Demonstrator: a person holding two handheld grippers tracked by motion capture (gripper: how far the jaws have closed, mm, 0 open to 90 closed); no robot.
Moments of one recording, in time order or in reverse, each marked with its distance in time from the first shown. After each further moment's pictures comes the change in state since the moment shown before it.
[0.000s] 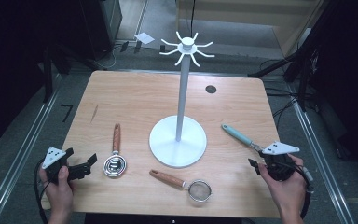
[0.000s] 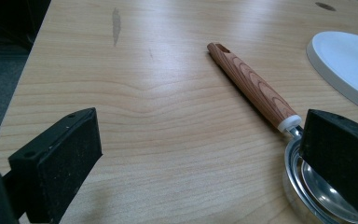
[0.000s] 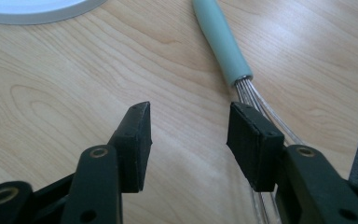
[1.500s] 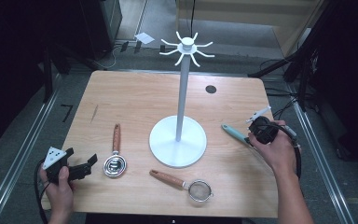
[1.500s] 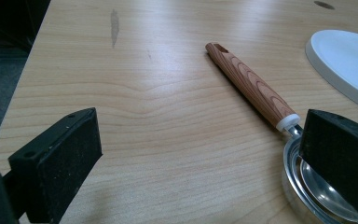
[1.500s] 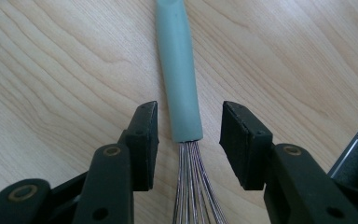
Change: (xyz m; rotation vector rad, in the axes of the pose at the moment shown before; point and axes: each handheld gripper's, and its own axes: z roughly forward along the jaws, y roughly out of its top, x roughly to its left) left arm -0.001 0.000 0.000 -0.006 -0.002 0.011; right arm -0.043 0.082 0.057 0.297 0.017 -0.148
